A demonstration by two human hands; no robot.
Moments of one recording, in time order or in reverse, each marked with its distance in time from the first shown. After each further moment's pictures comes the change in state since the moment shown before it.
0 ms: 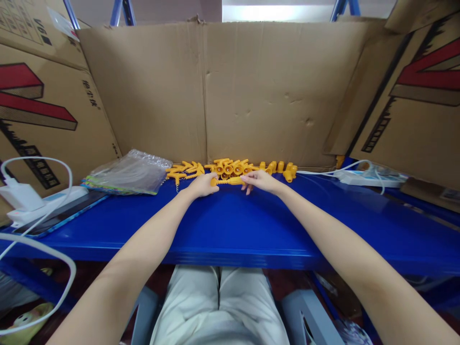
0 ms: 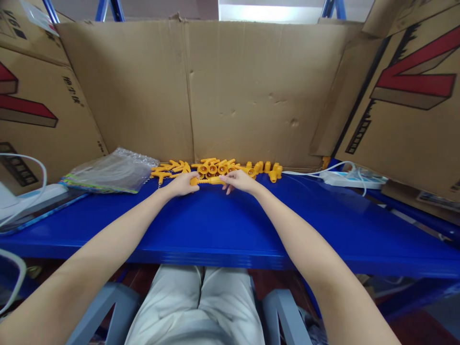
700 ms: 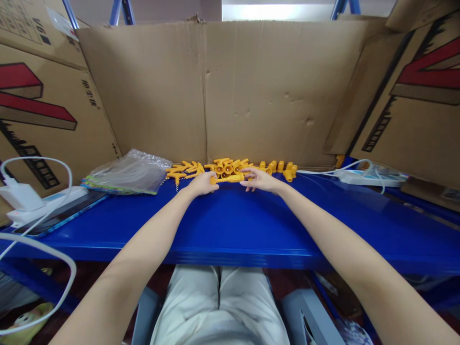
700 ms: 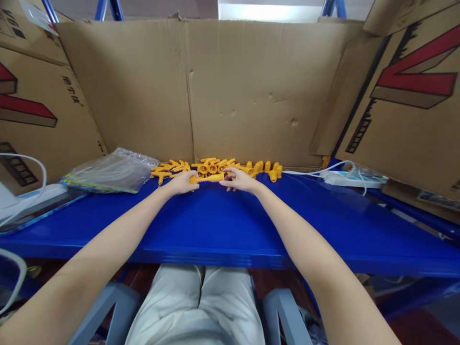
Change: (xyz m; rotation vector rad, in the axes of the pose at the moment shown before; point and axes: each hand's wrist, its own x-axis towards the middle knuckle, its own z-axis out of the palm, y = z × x) left_hand 0.004 -0.001 -0.001 0.002 0.022 -0.032; right_hand 0.000 -0.001 0.002 0.072 0.082 0.109
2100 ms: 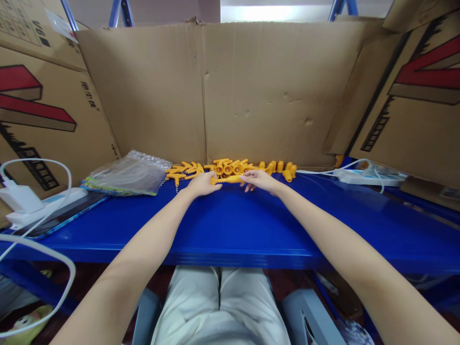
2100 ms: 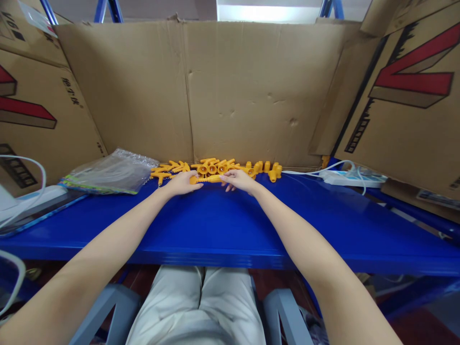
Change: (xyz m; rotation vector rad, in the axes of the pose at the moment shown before) left_hand -0.004 0.005 -0.004 0.011 0.033 0.010; right_hand -0.002 -0.005 0.003 0.039 0.051 0.030
